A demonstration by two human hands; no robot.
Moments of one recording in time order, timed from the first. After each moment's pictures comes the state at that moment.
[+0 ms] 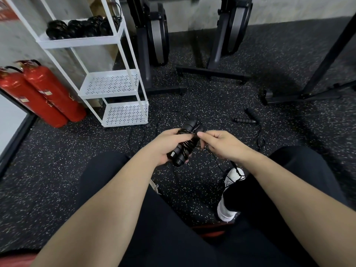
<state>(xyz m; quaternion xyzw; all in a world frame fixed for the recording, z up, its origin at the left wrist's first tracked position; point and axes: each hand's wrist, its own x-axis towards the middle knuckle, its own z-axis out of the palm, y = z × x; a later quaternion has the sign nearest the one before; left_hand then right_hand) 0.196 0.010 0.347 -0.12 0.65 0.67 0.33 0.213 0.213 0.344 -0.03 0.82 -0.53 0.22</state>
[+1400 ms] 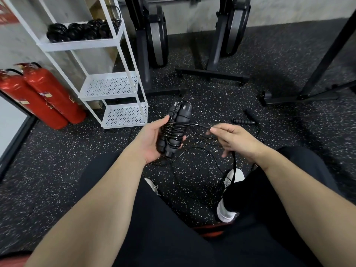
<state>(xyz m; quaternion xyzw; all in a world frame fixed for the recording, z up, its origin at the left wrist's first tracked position) 0.195 -0.018 0.366 -0.13 0.50 0.81 0.30 0.210 0.245 0.353 -0.04 0.77 -0.61 0.19</state>
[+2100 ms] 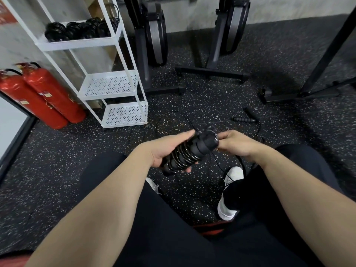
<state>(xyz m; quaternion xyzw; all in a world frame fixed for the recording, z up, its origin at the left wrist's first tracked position) 0.210 0.007 0.374 0.03 0.63 0.59 0.51 0.206 0.249 0.340 0.00 0.80 -0.52 0.29</state>
